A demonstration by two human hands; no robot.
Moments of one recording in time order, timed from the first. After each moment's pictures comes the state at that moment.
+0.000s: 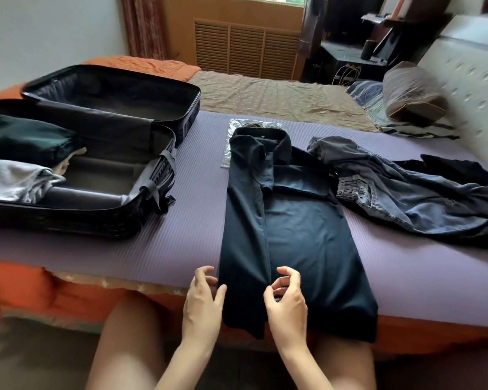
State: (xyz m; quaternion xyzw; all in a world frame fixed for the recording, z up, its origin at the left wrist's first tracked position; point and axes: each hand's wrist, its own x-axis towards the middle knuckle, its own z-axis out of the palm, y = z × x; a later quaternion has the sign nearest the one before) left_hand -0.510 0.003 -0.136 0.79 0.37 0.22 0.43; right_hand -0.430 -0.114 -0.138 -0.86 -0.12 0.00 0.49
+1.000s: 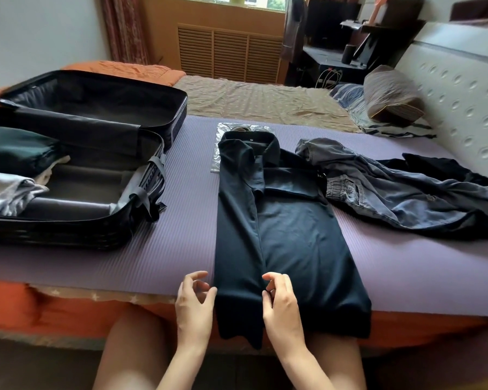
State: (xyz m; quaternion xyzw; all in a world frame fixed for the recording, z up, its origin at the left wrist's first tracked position) left_hand -0.506 0.014 -0.143 0.73 0.38 0.29 0.50; right_hand -0.429 -0.118 -0.146 -0.88 -0.23 -0.03 0.41
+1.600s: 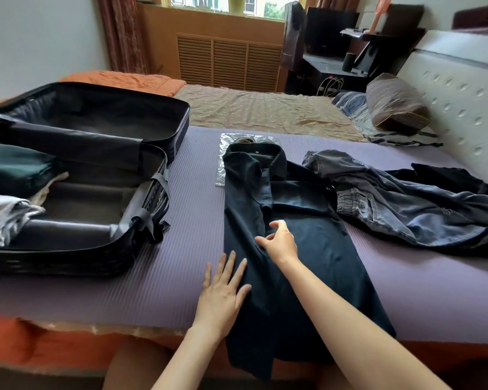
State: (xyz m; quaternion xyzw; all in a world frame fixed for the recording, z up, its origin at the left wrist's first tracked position) left_hand -0.435 0.060 -0.153 0.98 0.16 0.05 0.12; right_hand -0.280 -0.016 -0.104 -0.91 -0.11 0.12 0.39
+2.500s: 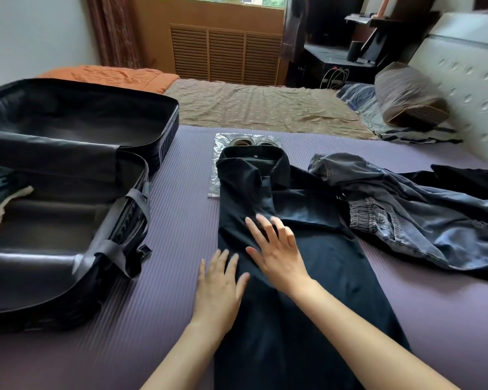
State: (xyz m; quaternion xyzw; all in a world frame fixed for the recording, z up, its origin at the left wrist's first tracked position) left_hand -0.359 0.090 -0.136 0.96 0.21 0.07 0.16; right_hand -0.227 0.000 -0.133 -0.90 -0.41 -0.15 0.02
